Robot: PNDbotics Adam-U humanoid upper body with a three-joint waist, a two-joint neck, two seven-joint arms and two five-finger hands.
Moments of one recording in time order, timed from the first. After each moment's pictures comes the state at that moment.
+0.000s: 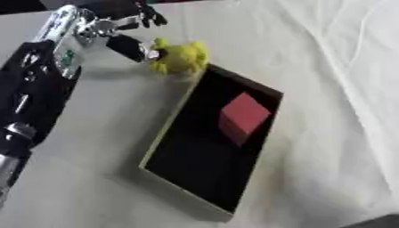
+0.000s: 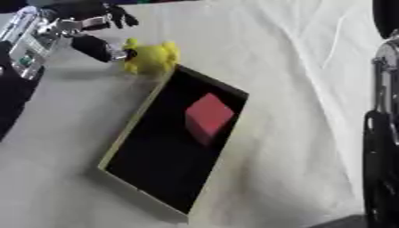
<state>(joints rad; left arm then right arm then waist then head) -1.12 0.46 -0.17 -1.00 -0.90 -0.33 -0.56 -0.79 -0.17 -0.08 -1.86 0.12 -0.14 0.18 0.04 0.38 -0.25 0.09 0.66</state>
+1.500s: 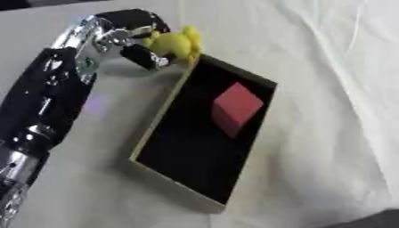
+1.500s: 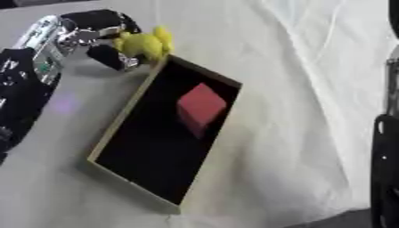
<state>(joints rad) -1.14 0.42 -0.15 -0.93 -0.98 -0.38 -0.52 -0.80 -0.16 -0.10 -1.88 0.10 -0.12 0.16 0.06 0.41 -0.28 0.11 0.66</state>
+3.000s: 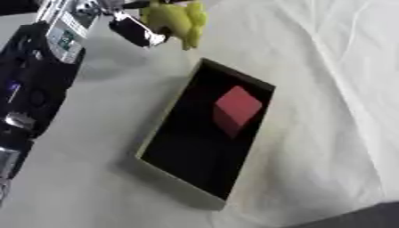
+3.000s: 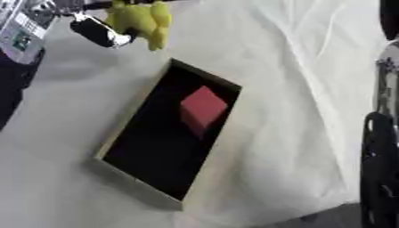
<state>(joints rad) -1.11 0.47 -0.23 -1.25 -0.69 -0.32 -0.66 -0.76 -0.14 -0.10 -1.90 0.10 -0.10 0.15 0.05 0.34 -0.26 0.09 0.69</state>
